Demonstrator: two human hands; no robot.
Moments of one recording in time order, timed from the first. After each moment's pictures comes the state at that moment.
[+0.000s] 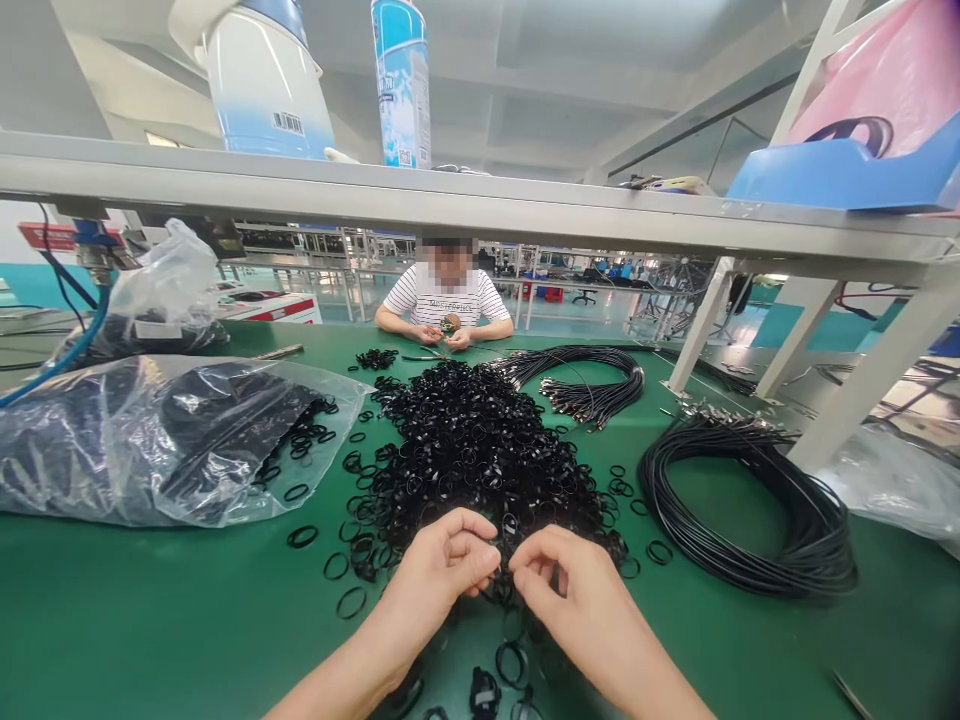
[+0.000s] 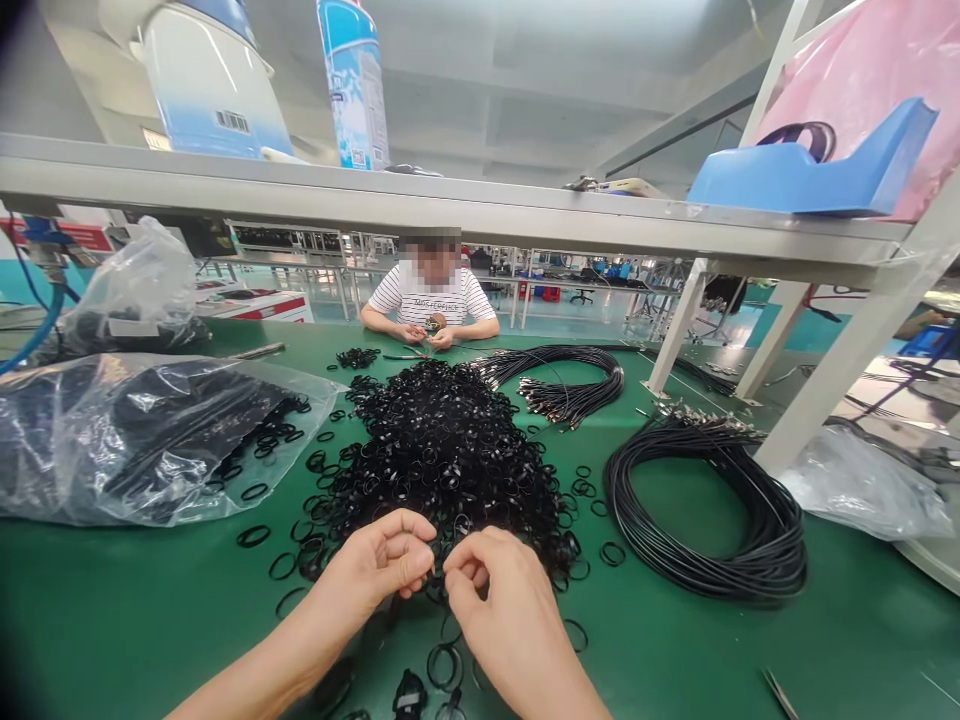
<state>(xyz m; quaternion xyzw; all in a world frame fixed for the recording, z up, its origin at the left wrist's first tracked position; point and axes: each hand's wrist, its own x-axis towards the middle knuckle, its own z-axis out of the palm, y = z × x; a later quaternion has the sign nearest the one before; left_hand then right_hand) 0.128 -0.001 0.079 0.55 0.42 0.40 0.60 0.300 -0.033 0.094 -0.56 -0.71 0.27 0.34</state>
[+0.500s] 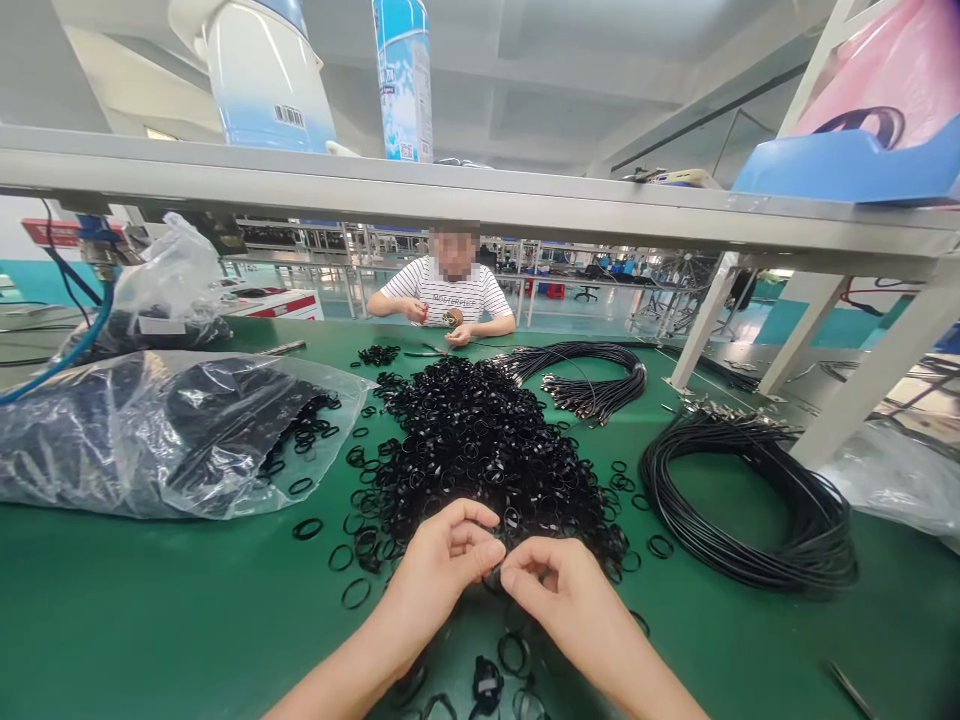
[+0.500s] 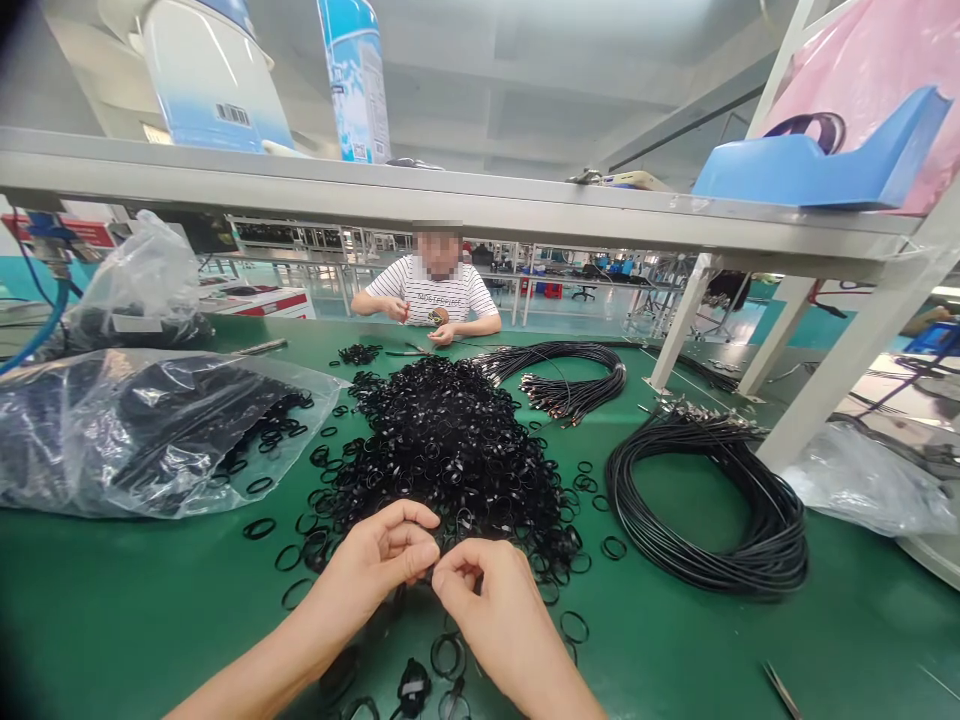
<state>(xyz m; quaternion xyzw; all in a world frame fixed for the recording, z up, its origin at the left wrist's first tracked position) 0.130 -0.002 0.079 0.58 0.42 0.41 0.57 0.292 -0.033 0.085 -0.54 -0.66 0.39 0.34</state>
